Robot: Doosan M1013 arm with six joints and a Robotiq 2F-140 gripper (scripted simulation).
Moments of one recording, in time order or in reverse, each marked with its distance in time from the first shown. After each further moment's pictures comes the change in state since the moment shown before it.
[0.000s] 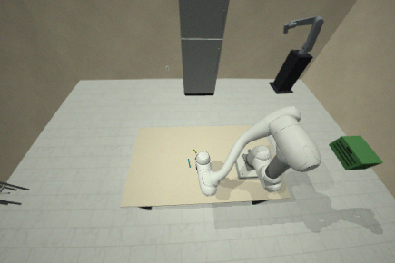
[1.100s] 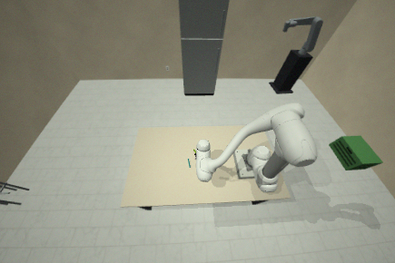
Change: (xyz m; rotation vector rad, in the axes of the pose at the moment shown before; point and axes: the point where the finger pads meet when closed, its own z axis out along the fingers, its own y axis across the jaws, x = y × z) arm -0.057 0.067 -0.023 -0.002 0.002 0.084
